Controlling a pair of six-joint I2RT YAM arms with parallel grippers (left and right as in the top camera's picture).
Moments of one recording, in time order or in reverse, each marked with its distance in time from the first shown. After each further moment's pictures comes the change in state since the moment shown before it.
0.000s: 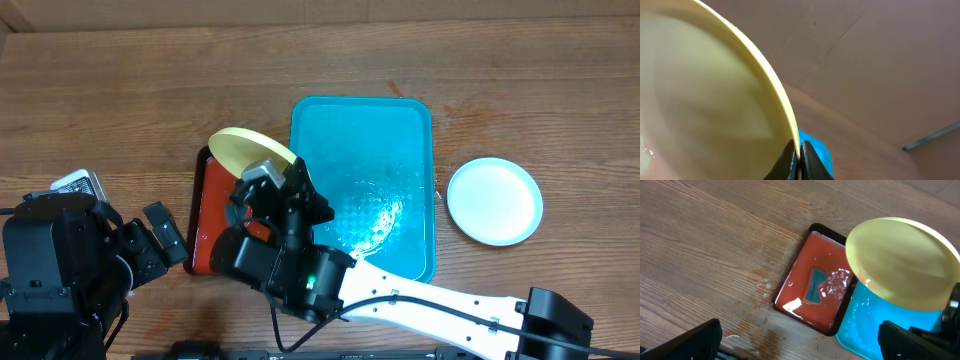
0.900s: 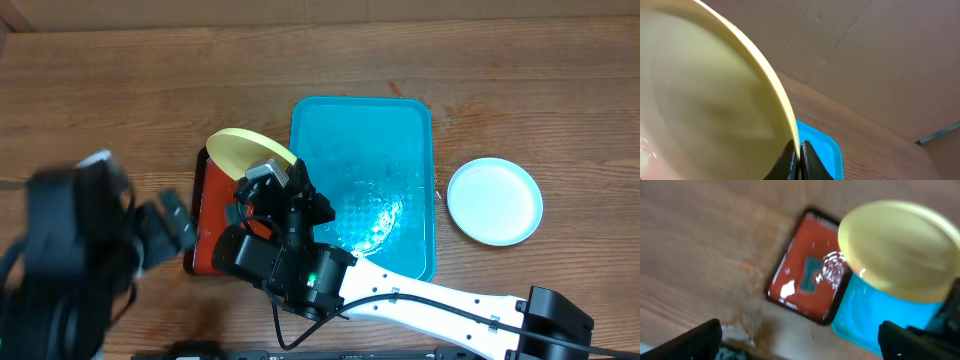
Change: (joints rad) left arm 0.000 0.040 -0.011 -0.003 0.047 0.000; right arm -0.015 0.000 0.000 -0.032 -0.052 0.086
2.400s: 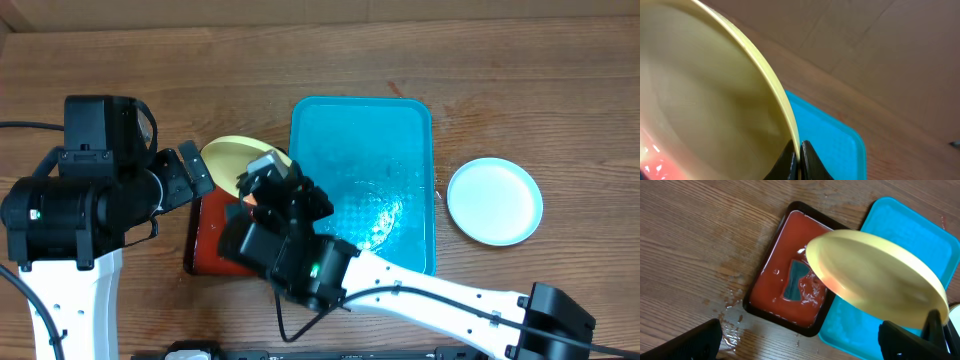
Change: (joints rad) left arm 0.001 0.241 -0.006 0.098 0.079 -0.018; right arm -0.024 0.000 0.000 -0.010 -0.142 0.003
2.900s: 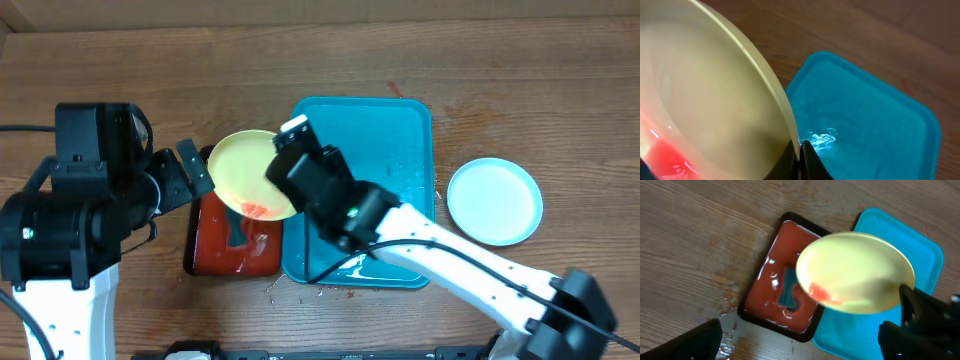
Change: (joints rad) left arm 0.000 -0.040 0.000 0.030 0.012 0.000; right arm -0.248 -0.024 0.000 -0.044 -0.558 0.003
